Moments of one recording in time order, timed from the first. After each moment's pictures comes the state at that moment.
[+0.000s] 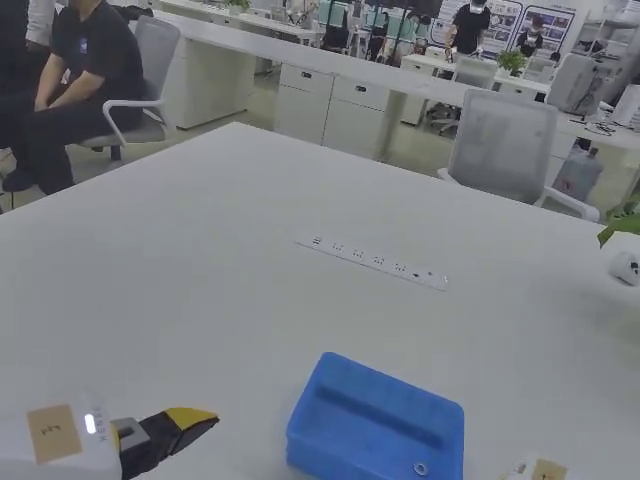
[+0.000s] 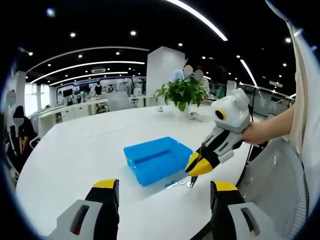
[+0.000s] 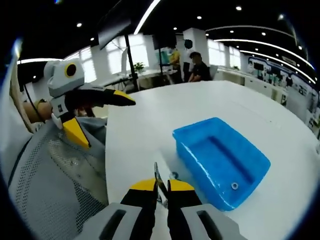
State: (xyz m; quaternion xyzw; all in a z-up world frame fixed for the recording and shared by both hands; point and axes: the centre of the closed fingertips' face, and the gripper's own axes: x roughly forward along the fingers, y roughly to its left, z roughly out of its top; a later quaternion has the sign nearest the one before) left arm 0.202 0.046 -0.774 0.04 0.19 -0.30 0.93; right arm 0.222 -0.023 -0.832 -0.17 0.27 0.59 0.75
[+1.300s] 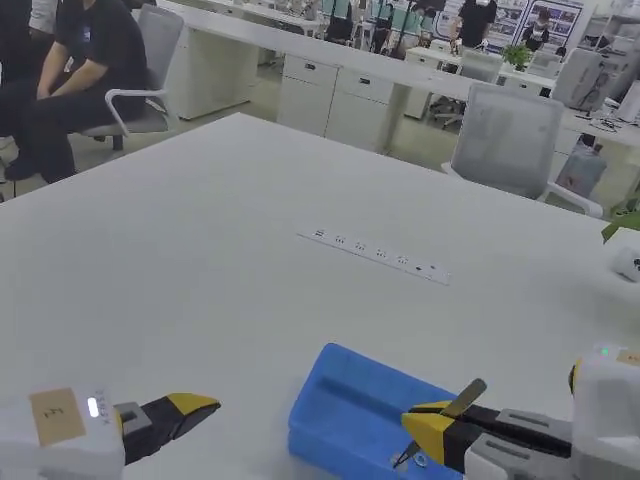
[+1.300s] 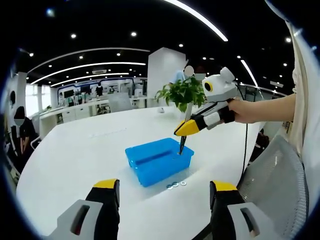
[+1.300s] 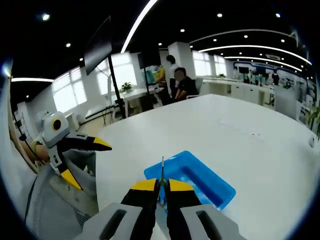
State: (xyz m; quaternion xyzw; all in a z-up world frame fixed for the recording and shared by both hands) left arm 0.203 0.047 -0.772 0.04 0.19 -0.30 0.93; right arm 0.298 -0.035 -0.761 -0.07 0.25 0.54 0.80
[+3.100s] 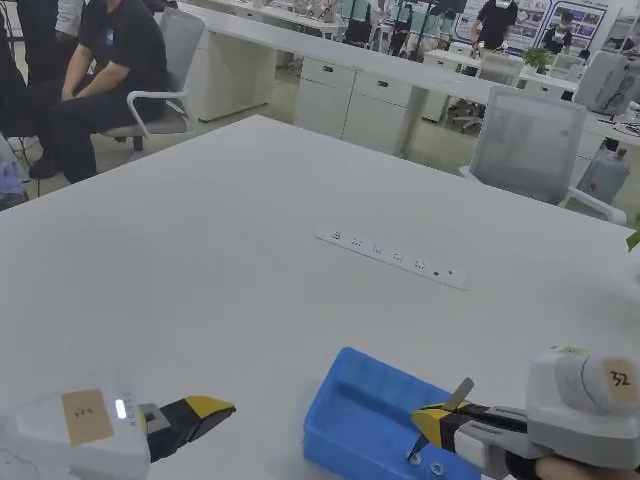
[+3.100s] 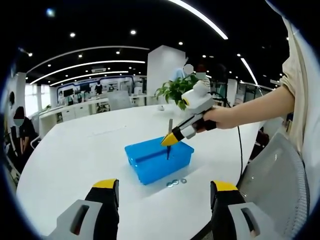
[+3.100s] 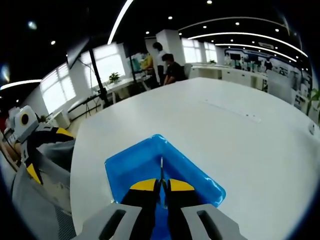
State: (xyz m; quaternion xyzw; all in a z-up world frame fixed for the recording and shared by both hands) left arm 0.202 0.048 -0.776 0.05 0.20 -0.30 0.93; right arm 0.347 -0.036 -0.818 -0.08 0.29 0.50 0.81
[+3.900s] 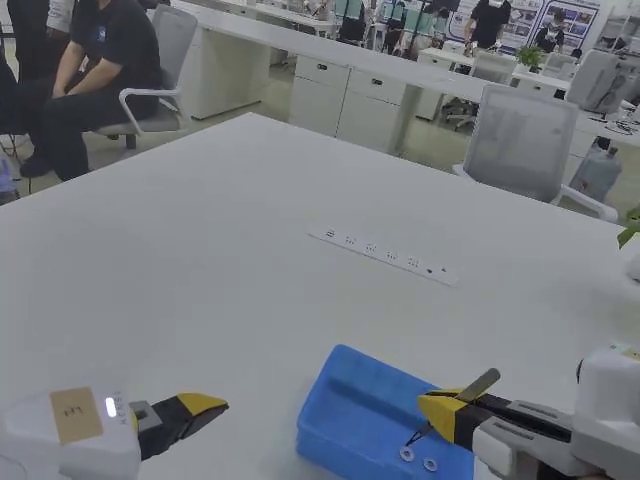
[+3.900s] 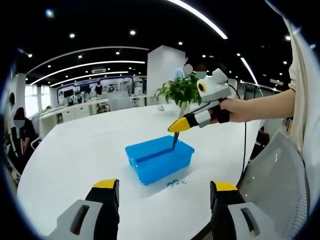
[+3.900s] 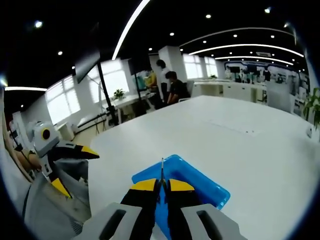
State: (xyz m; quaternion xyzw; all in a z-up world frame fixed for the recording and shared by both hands) left arm 0.203 0.048 -0.775 0.05 0.20 -0.30 0.93; right arm 0.317 -0.036 -0.765 -0.03 0.24 0.52 0.82
